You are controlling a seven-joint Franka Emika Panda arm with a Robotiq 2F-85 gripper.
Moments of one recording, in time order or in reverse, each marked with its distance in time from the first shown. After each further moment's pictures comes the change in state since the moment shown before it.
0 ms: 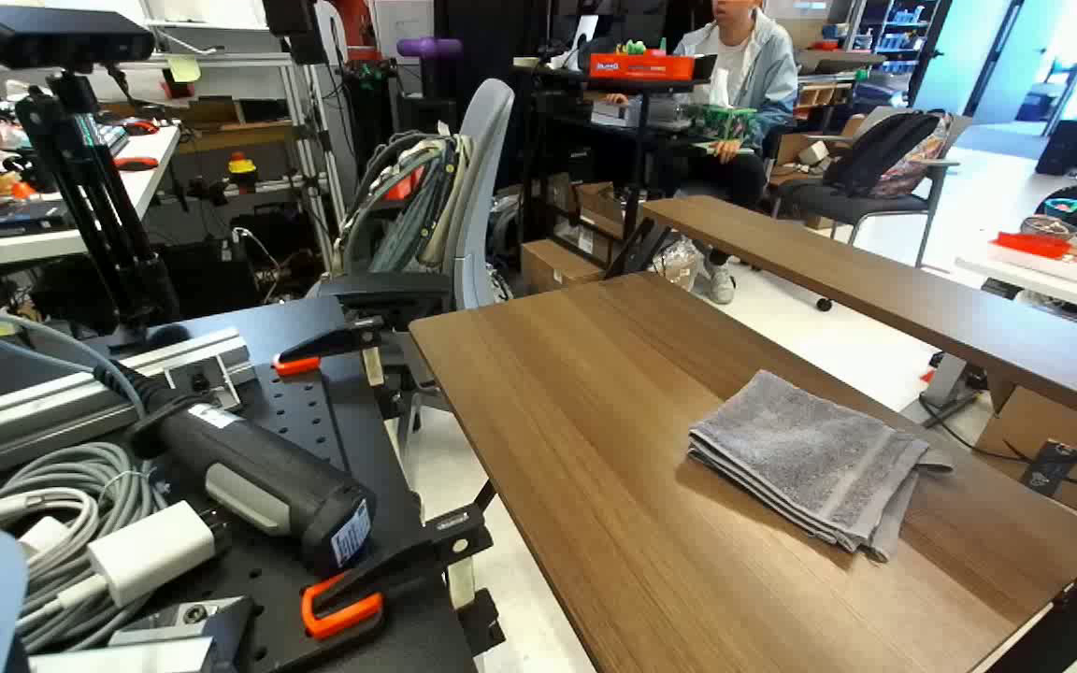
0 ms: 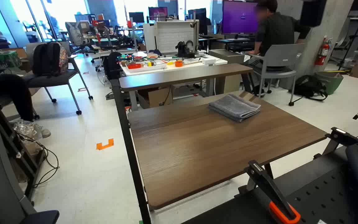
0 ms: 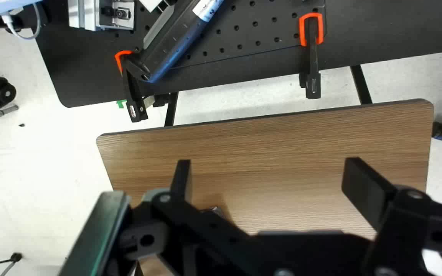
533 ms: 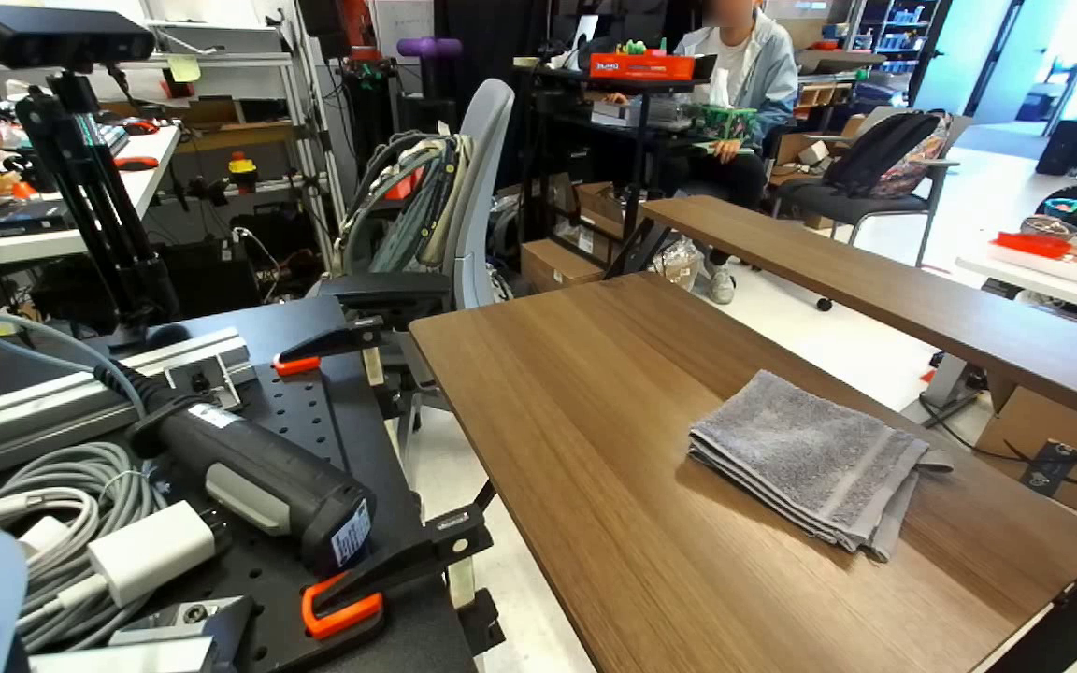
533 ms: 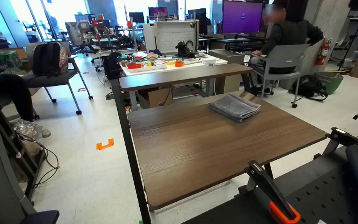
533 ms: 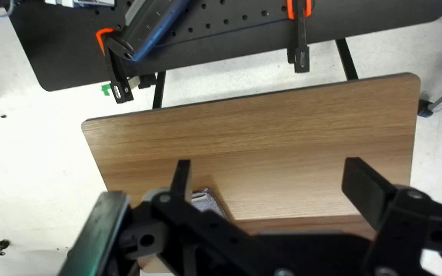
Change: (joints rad) arm -0.004 0.029 -0.025 0.009 -0.001 0.081 0.000
